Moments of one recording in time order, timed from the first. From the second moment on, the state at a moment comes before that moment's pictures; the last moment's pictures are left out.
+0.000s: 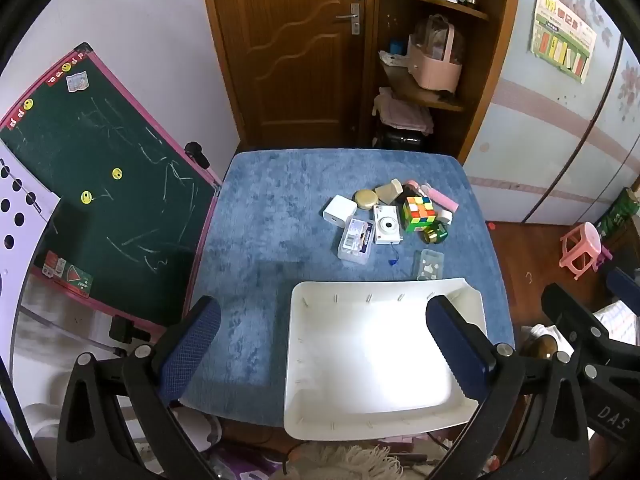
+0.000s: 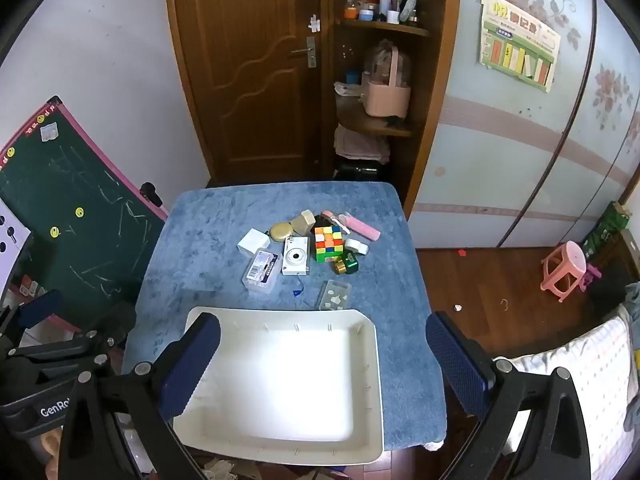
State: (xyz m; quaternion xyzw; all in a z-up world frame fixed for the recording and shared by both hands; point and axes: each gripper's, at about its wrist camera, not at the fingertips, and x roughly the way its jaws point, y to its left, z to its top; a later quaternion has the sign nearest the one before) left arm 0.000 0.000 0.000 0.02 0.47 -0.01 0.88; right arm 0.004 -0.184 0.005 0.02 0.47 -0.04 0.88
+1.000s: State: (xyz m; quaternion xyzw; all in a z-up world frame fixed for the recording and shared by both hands) left arm 0.000 0.003 -0.009 0.00 0.49 -0.03 0.87; right arm 0.003 -0.186 0.007 0.03 0.47 -0.03 0.88
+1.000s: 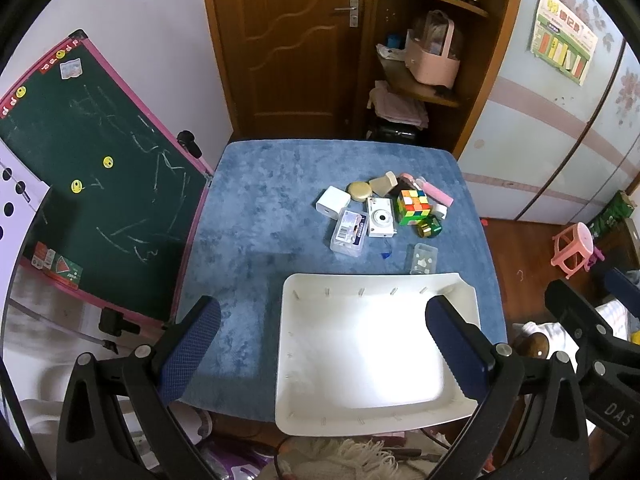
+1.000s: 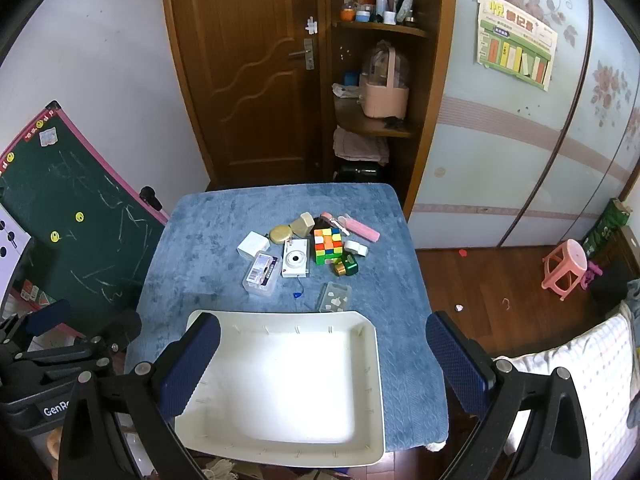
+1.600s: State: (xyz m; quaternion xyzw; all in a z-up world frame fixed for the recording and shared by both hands) left arm 0.000 0.003 -0.007 0.01 0.49 -0.03 0.87; right arm -0.002 -0.188 0.003 0.03 0.47 -0.03 0.88
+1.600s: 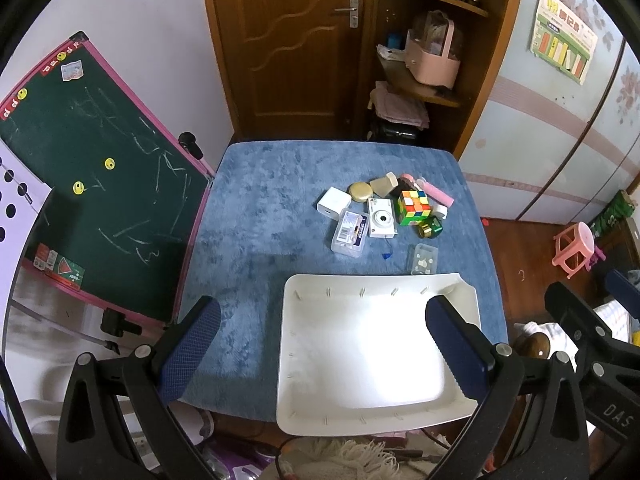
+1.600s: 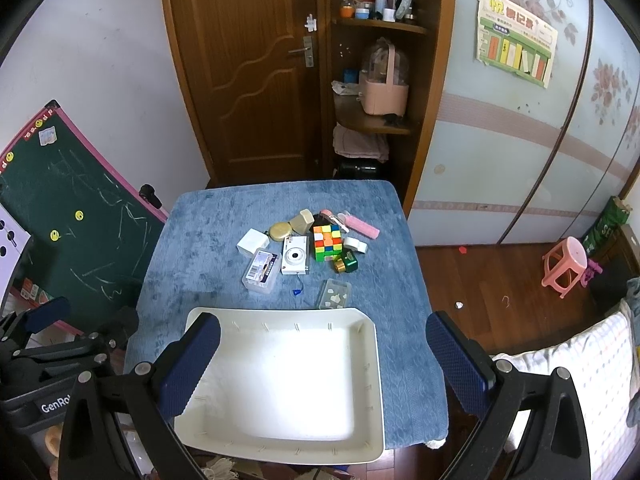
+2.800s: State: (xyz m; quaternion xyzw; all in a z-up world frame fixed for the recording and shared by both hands) left arm 0.000 0.002 -0.004 0.01 0.49 -0.03 0.87; right arm -0.001 -0.187 -0.004 0.03 0.48 -0.03 0.88
